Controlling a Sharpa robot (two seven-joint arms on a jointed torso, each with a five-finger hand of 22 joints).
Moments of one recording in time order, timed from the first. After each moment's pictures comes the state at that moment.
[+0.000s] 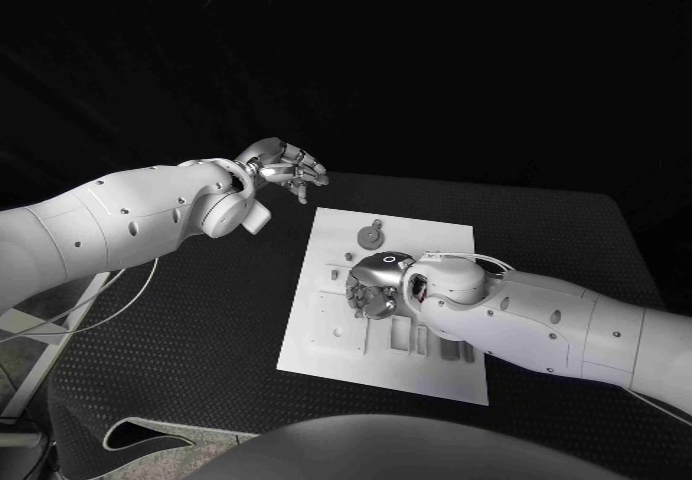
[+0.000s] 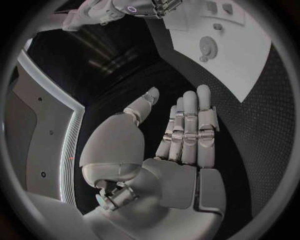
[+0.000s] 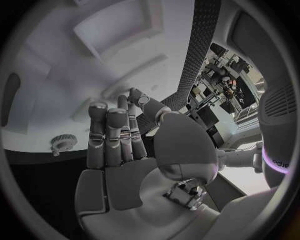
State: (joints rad) left arm 1.25 -0.79 -0.08 1.19 -0.53 -0.16 0.17; left_hand 1.06 -0.12 0.47 -0.27 0.06 0.82 0.19 0.29 0.52 1.15 0.11 0.07 0.35 1.10 0.00 0.78 0.65 0.04 1.22 -0.10 0.22 1.06; right arm 1.10 -0.40 -0.20 1.30 -1.64 -0.09 -0.03; right_hand 1.16 -0.05 0.63 -0.30 0.05 1.02 0.11 0.32 0.62 1.28 0.02 0.17 0.22 1.30 -0.07 1.11 0.74 0.20 1.23 -0.05 0.85 1.29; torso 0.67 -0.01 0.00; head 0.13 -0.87
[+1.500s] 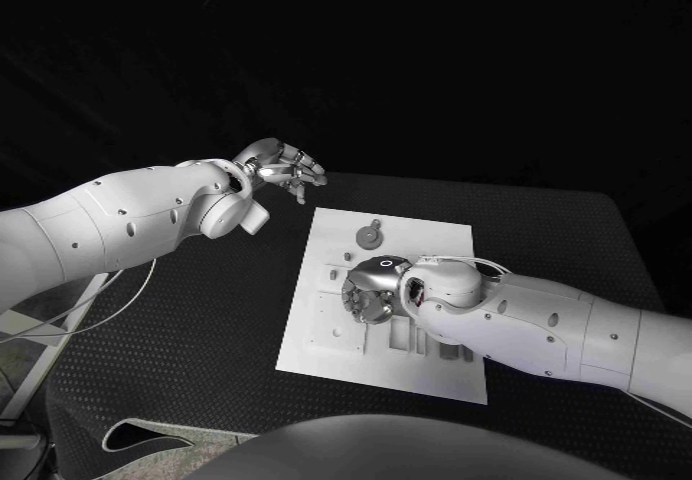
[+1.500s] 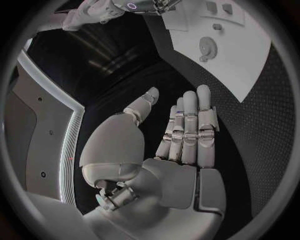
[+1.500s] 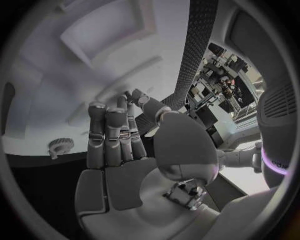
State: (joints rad) left arm 1.25 -0.79 -0.08 1.19 -0.53 -0.16 0.17; left_hand 1.06 -0.12 0.46 -0.27 0.06 0.82 0.18 0.30 0.52 1.15 0.11 0.07 0.35 1.10 0.00 0.77 0.66 0.04 1.22 -0.09 0.22 1.06; right arm 1.10 -0.40 -0.21 1.31 -1.64 -0.10 -0.04; right_hand 1.16 -0.11 0.61 -0.29 0.05 0.93 0.13 0.26 0.60 1.20 0.08 0.09 0.21 1.27 -0.04 1.12 0.74 0.19 1.21 -0.05 0.84 1.31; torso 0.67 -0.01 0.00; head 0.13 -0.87
